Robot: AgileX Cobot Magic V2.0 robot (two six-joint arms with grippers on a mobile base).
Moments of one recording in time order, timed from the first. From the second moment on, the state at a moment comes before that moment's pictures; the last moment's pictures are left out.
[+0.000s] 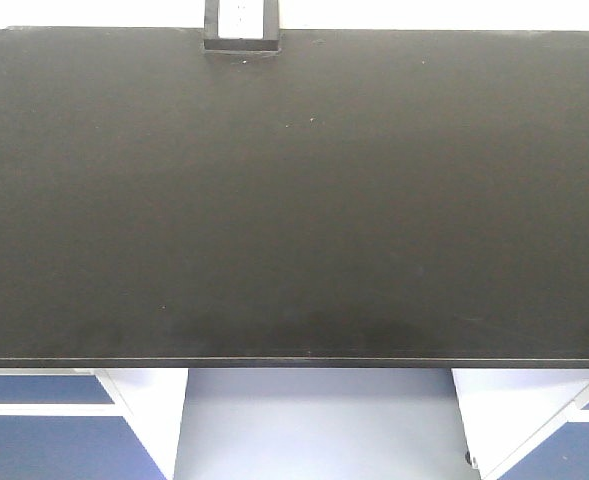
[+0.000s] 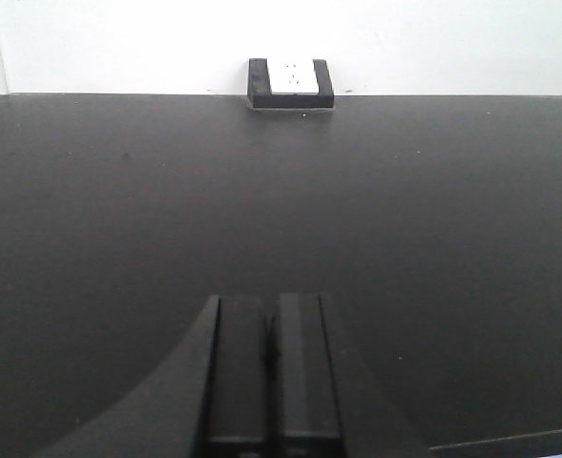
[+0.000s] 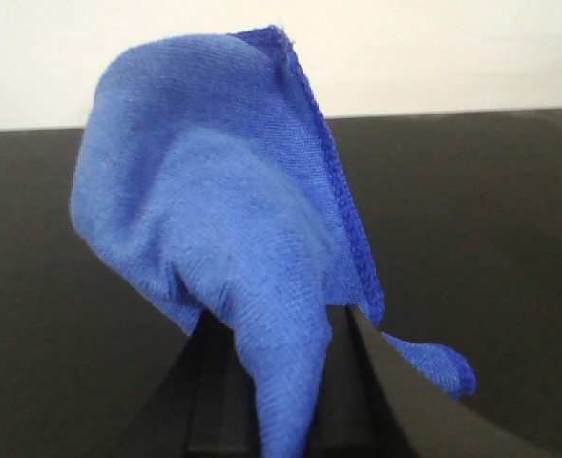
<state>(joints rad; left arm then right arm) -0.14 -0.02 0.03 -0.12 0.24 0.02 0.05 0.57 -1.02 0.03 0.93 0.05</state>
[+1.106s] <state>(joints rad) -0.14 -0.02 0.03 -0.12 0.24 0.02 0.05 1.84 -1.02 0.10 0.45 -0.16</state>
